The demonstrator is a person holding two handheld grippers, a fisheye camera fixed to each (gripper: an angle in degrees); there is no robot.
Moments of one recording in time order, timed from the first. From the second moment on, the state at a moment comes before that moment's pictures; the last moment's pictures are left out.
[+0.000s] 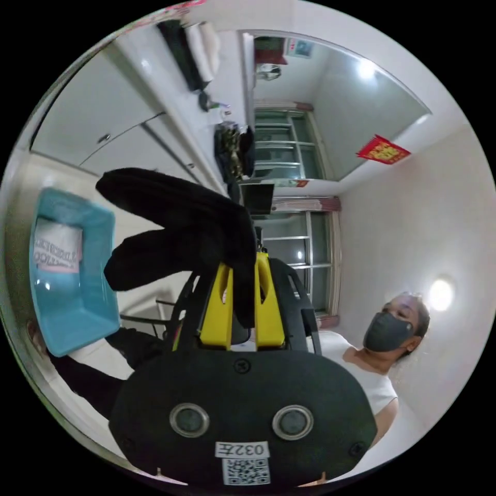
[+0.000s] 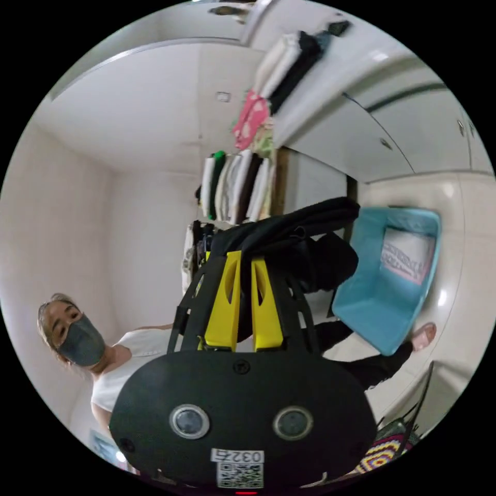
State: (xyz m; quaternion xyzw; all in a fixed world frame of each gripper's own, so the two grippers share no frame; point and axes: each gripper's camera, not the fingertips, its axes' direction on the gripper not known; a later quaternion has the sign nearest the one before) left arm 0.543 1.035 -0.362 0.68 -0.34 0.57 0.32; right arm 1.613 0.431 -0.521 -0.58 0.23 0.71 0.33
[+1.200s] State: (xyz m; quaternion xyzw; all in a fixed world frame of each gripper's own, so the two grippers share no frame) left arm 0.471 1.045 -0.934 0.83 -0.38 0.22 0.36; right arm 1.430 0.704 -0.892 -0.69 0.41 0.57 0.15
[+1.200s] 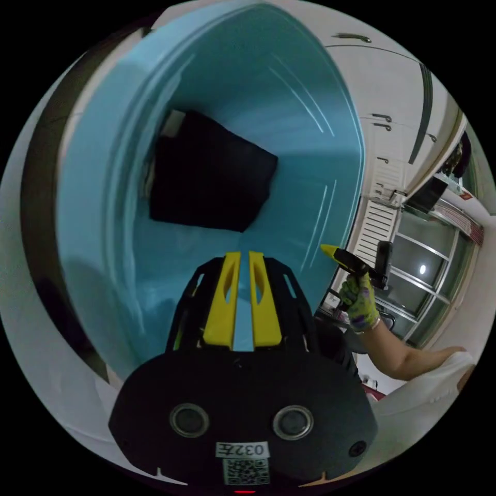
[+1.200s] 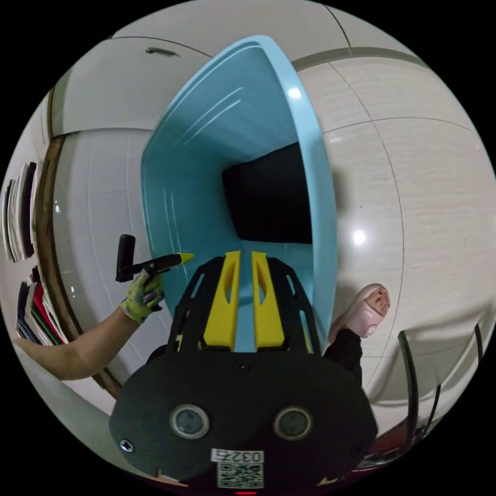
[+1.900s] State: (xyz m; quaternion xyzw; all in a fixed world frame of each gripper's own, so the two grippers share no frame) left arm 0.405 0.918 -0.476 0.77 -0.47 0.39 0.19; right arm 1.475 0.547 -0.593 -0.67 0.25 0.62 0.31
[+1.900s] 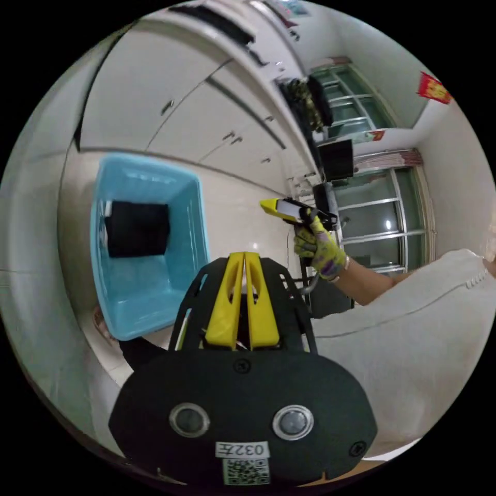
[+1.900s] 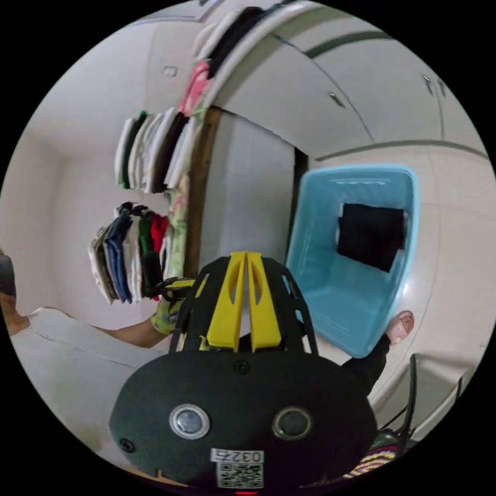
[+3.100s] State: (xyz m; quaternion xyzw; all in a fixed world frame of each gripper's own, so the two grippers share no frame) left arm -0.002 0.891 -0.011 0.84 0.01 0.54 -0.11; right arm 1.293 0.676 -0.135 -0.67 -0.24 0.68 0.20
